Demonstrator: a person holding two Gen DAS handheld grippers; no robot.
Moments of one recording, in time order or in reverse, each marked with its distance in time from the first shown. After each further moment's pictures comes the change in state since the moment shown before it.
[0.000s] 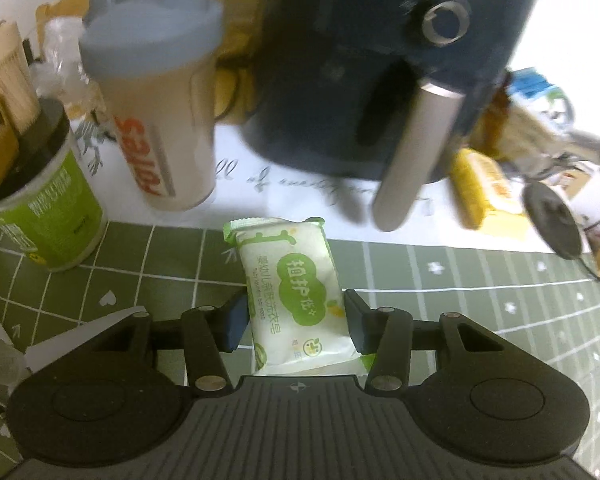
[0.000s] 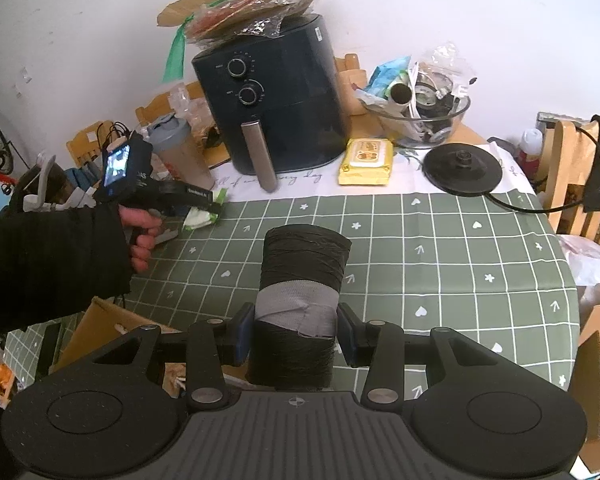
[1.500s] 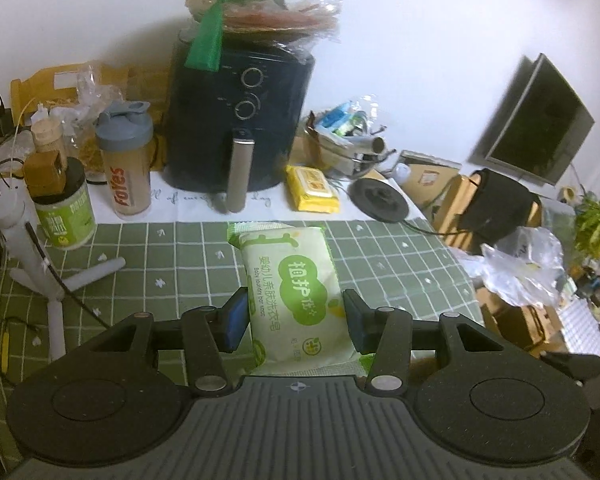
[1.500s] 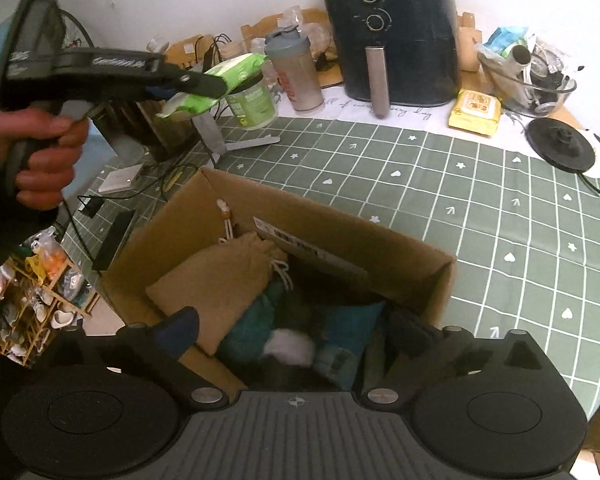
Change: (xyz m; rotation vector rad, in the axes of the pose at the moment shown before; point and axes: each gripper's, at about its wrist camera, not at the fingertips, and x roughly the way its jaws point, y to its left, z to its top) left arm -0.220 -0.045 -0.092 0.129 -0.138 -0.246; right arm -0.016 0.049 -0.057 -0.218 0.176 0.197
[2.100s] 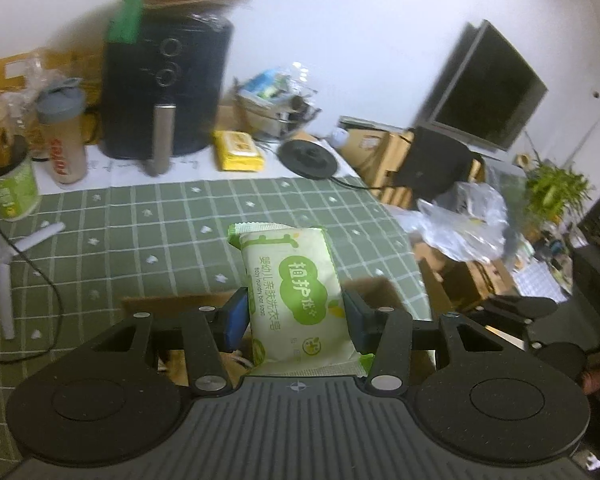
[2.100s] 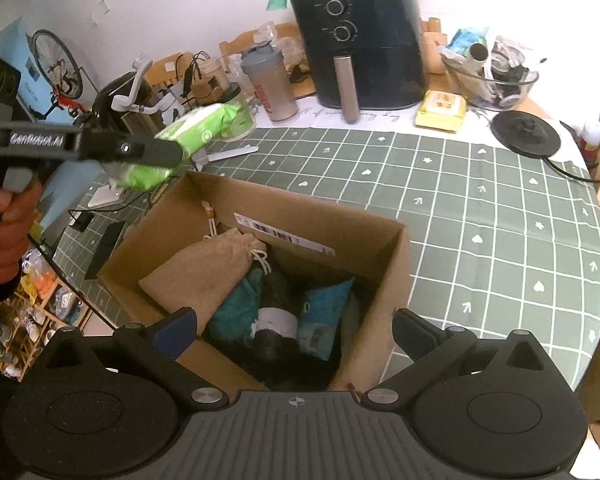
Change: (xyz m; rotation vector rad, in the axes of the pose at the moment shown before) left arm -0.016 -0.063 -0.043 0.060 0.066 -0.134; right arm -0.032 -0.010 -0.027 0.065 -0.048 -0.037
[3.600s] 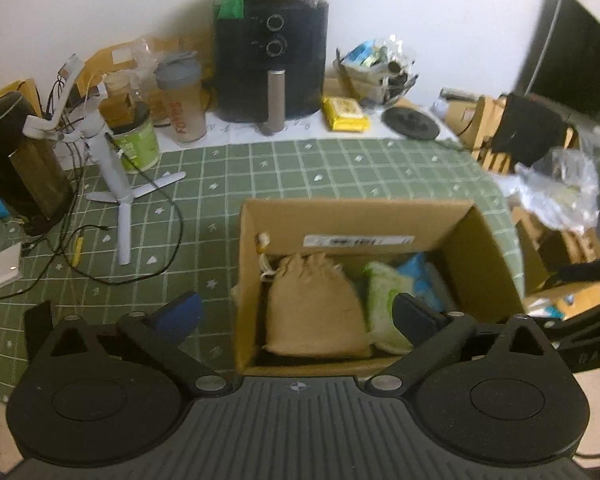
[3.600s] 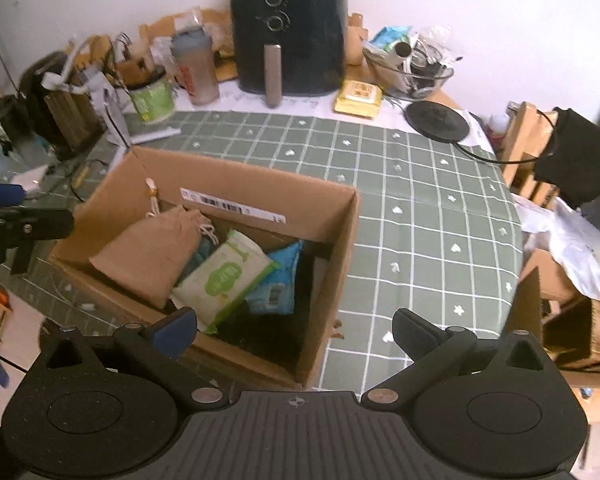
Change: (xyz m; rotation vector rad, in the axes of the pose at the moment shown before) left arm -0.041 -0.009 -0.054 -0.027 0.070 0.393; right arm -0.011 0.060 -0.018 0.033 0.056 -0.376
